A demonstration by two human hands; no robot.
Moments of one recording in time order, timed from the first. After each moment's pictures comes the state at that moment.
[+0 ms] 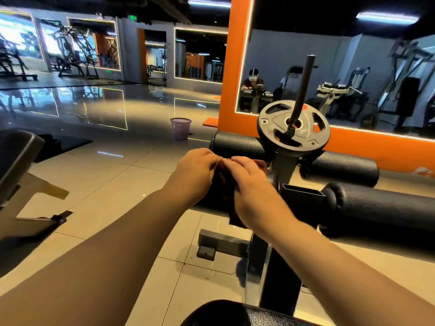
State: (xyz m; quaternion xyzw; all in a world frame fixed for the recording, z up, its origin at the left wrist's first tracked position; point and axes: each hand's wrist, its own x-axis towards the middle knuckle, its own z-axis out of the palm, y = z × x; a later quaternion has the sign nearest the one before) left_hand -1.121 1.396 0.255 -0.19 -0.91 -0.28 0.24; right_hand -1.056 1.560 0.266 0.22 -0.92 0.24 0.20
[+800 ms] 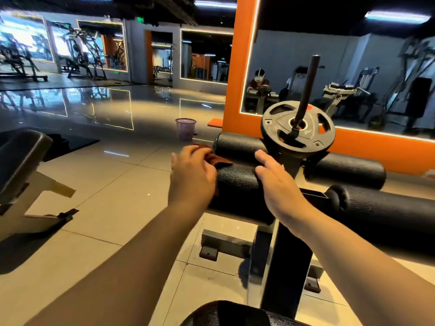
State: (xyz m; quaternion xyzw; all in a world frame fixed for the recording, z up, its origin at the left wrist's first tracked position) left_hand -1.093 1.413 0.245 0.00 -0.86 -0.41 0.32; right_hand -1.066 1.588 0.275 0.13 -0.87 0.47 0.11
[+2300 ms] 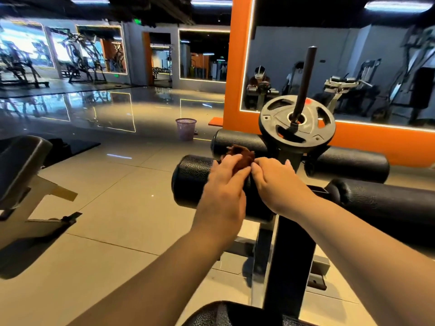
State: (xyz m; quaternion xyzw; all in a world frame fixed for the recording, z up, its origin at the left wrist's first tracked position) left_hand -1.058 1.463 0.220 -0.18 -0.87 -0.33 0.32; right_hand -1.092 1.603 0.274 0.13 -0.97 0.17 0.13
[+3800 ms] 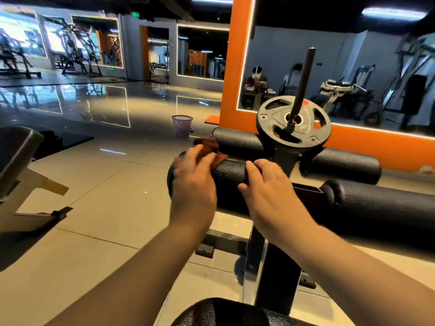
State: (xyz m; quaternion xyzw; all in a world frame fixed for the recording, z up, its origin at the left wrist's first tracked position) left_hand -1.071 1.438 0.216 -0.05 -0.84 -0.37 0.38; right_hand -1.056 1.598 0.246 0.17 -0.95 0.02 0.24
